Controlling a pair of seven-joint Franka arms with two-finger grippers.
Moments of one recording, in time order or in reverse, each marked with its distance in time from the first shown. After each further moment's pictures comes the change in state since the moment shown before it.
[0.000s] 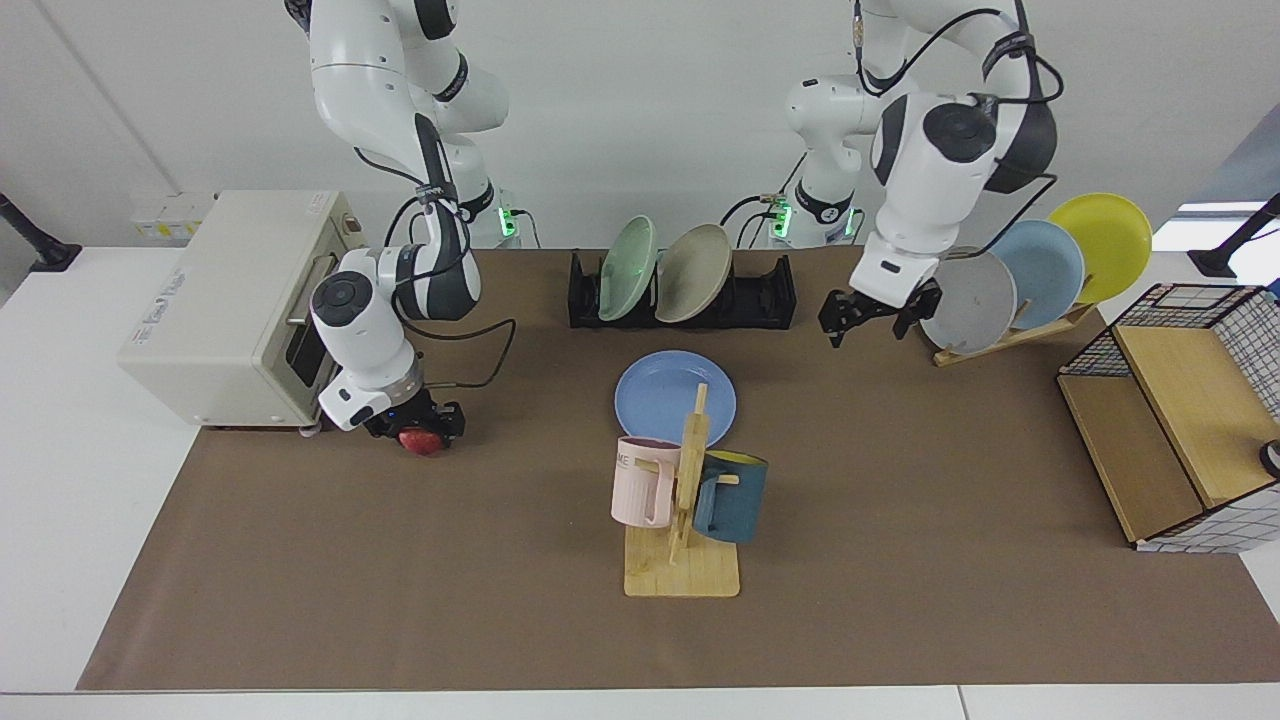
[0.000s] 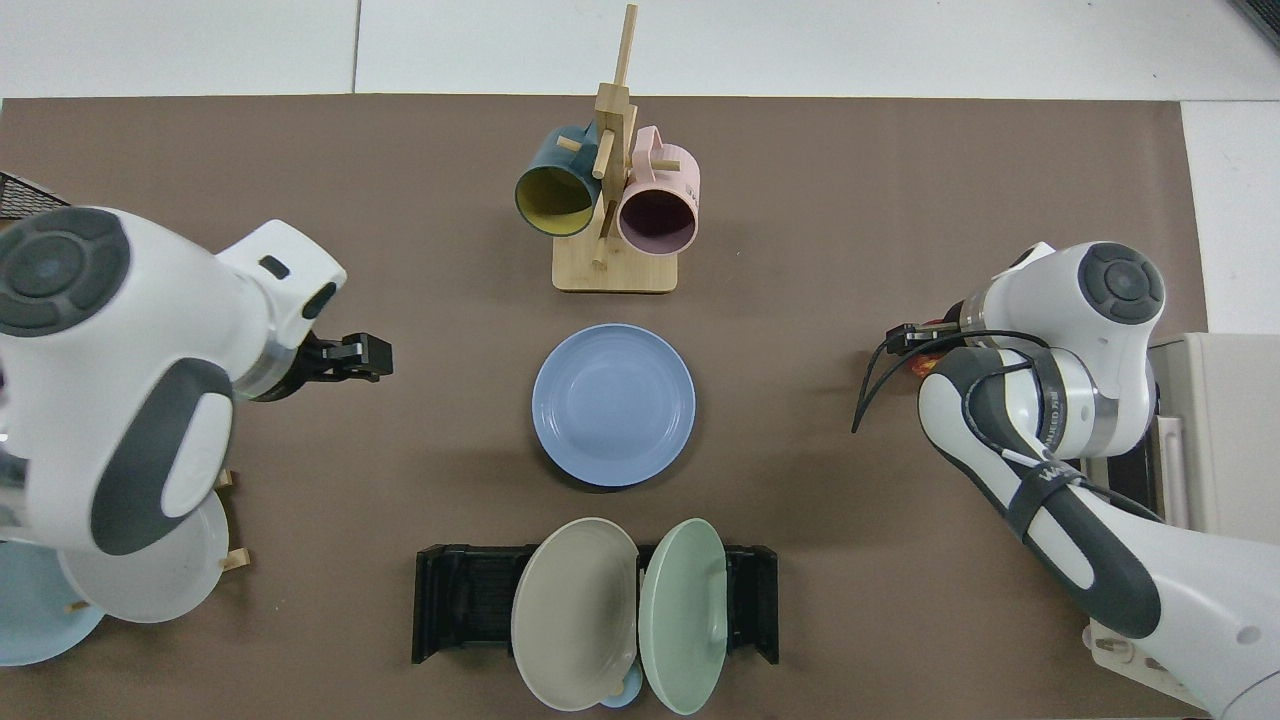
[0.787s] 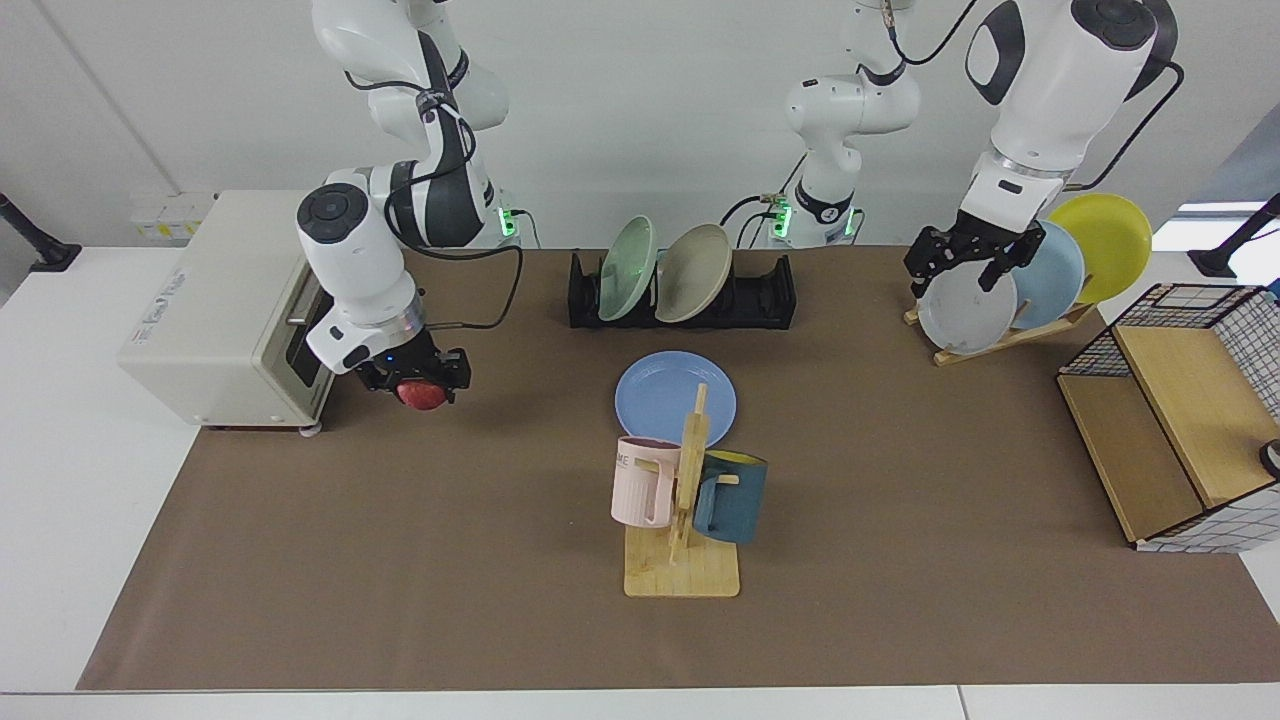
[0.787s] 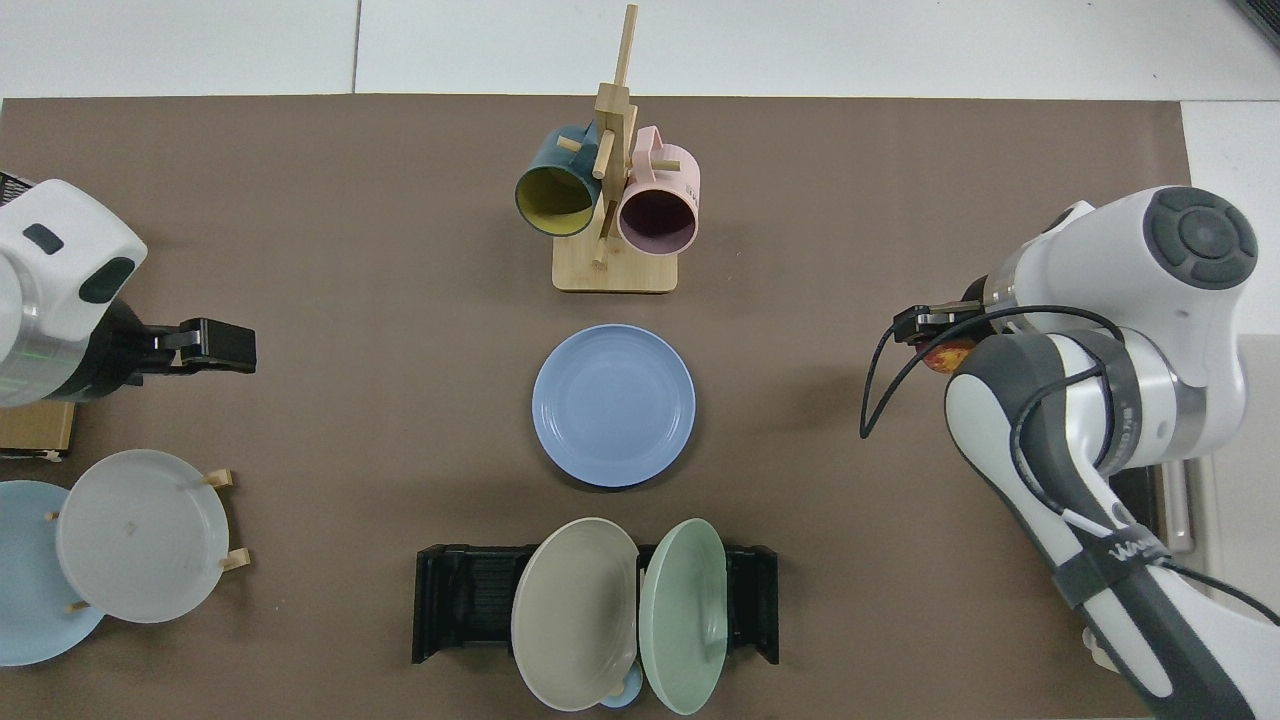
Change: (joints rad) left arm 0.009 -0.075 0.127 0.112 -0.052 -0.138 0.155; right arm 0.067 -0.168 0.001 0.108 -0.020 -0.283 0.077
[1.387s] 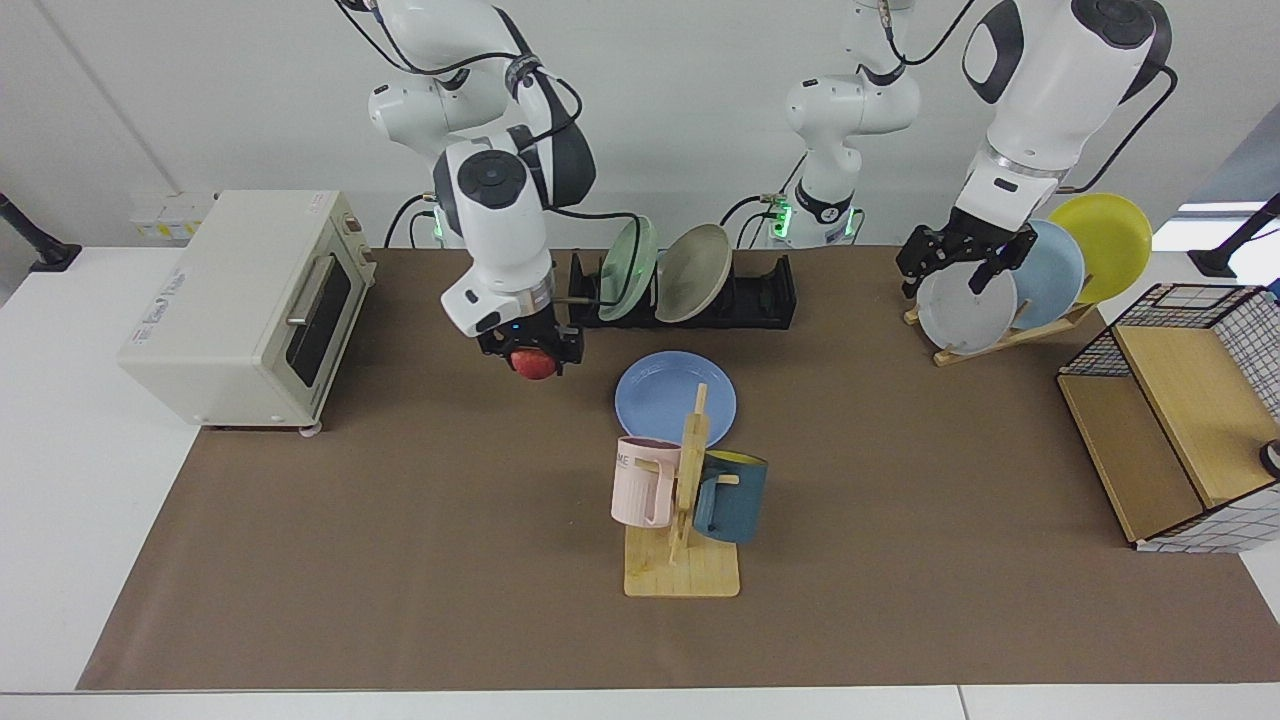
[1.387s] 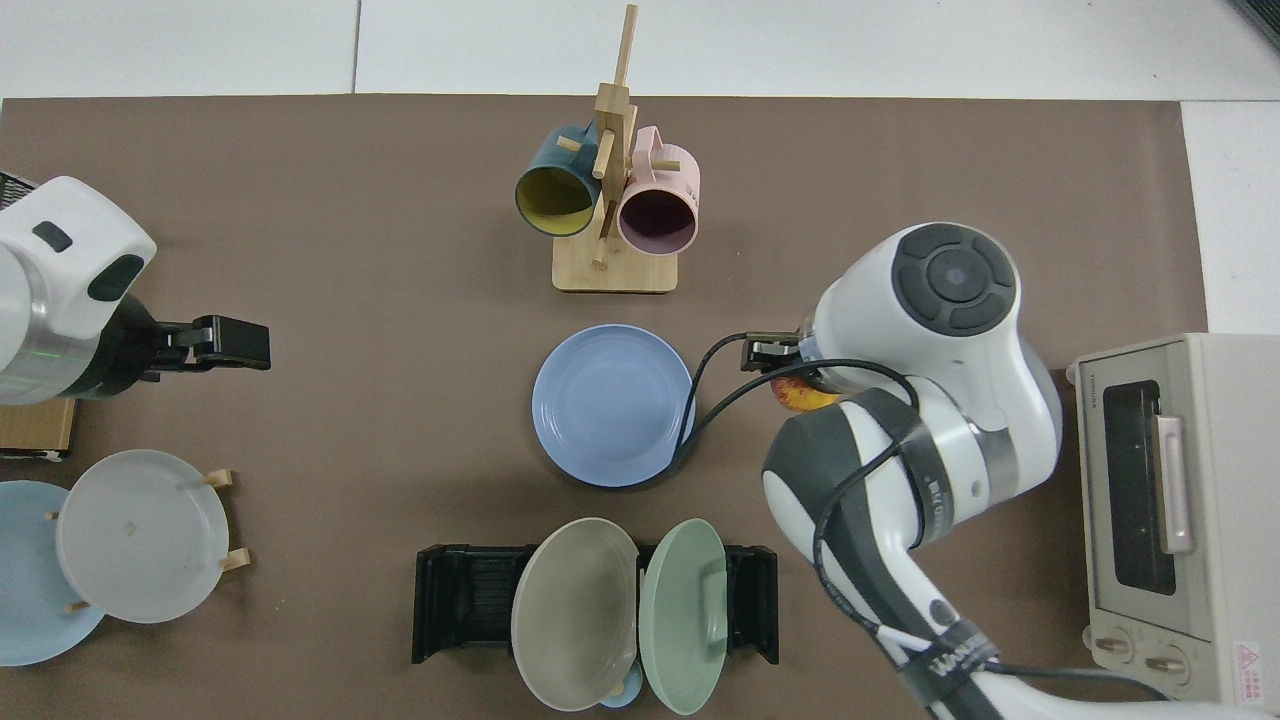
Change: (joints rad) left arm -0.002 0.001 -0.007 0.000 -0.033 0.013 0.004; right arm 0.271 0.014 0.008 0.073 0.000 -0.088 0.427
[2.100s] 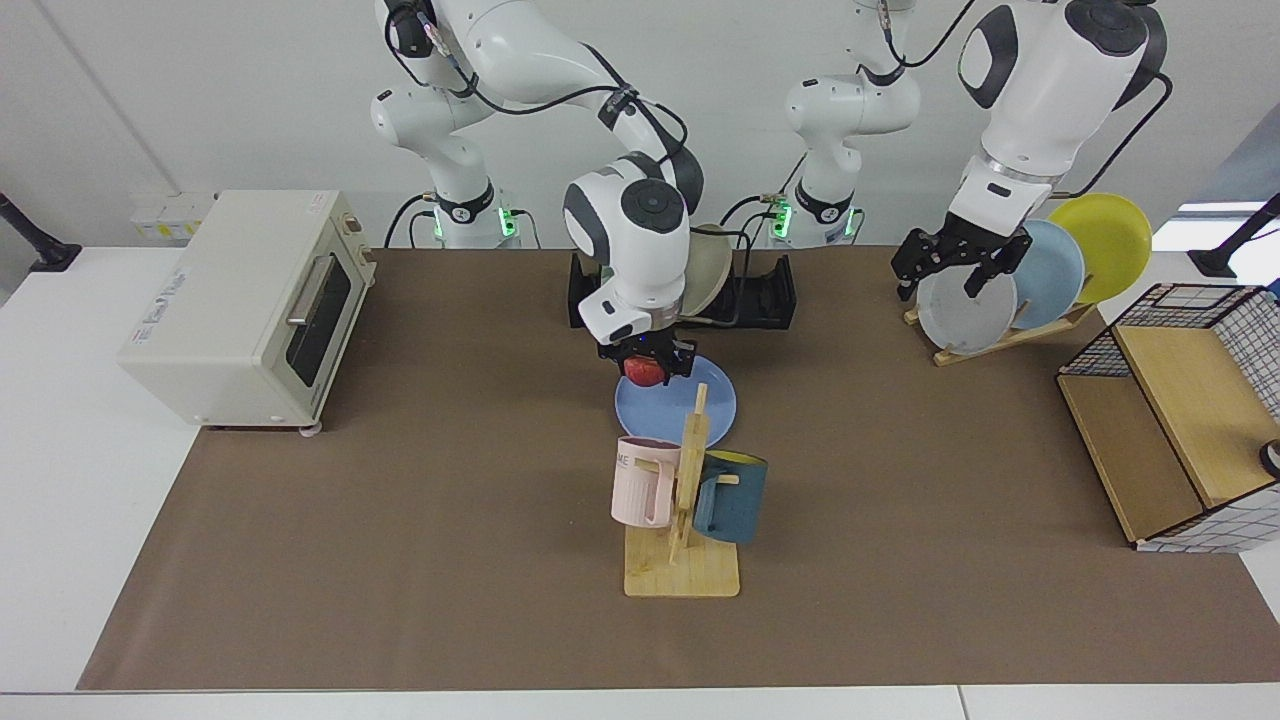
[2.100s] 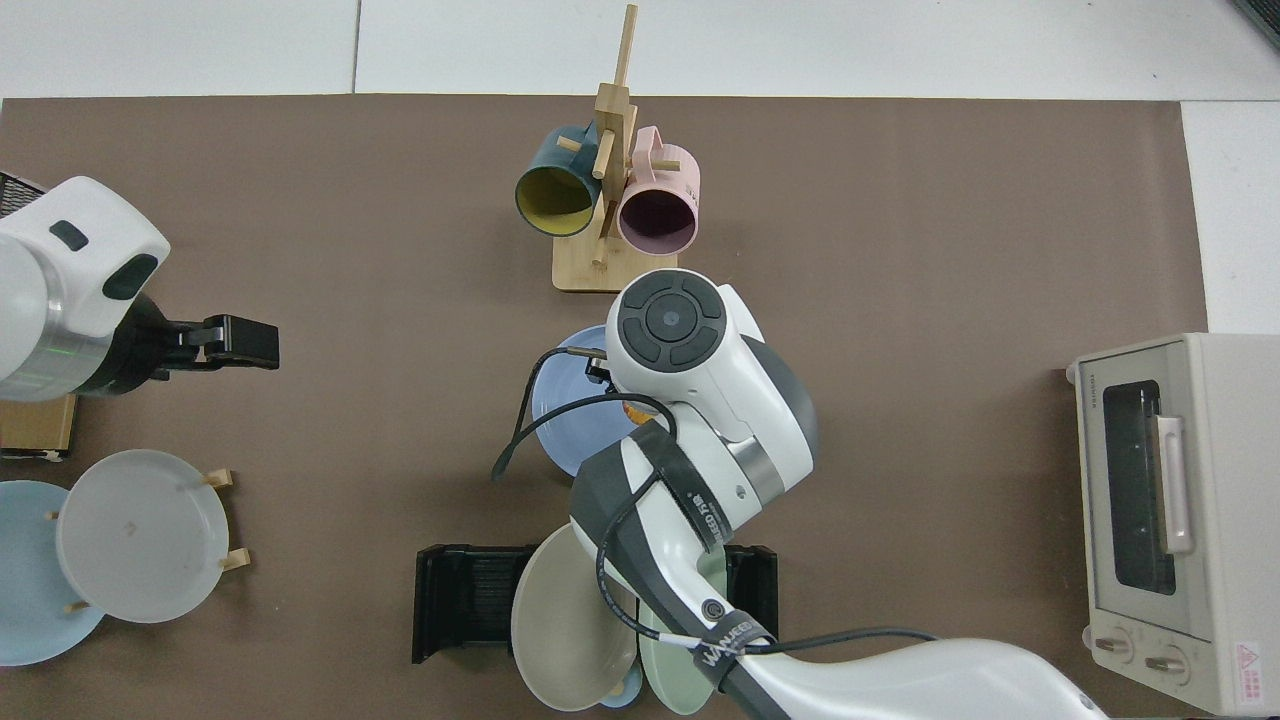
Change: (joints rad) left arm -0.005 0.009 -0.003 0.000 -0.001 0.004 0.003; right arm 0.206 0.244 0.000 0.212 0.000 0.026 0.339
